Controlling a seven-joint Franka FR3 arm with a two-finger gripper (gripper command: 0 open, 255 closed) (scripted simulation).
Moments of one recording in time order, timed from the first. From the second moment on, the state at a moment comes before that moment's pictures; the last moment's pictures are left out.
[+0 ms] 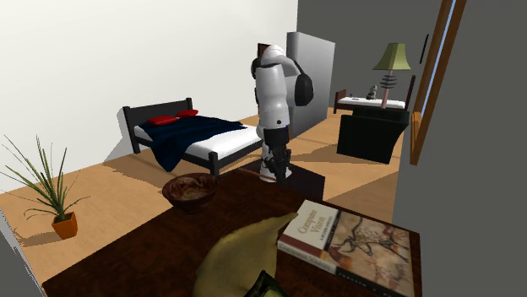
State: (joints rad) arm -1.20 -0.02 1.96 -1.96 0.17 2.14 2.02
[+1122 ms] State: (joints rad) arm -1.44 -0.16 1.88 -1.78 0.35 1.95 1.68
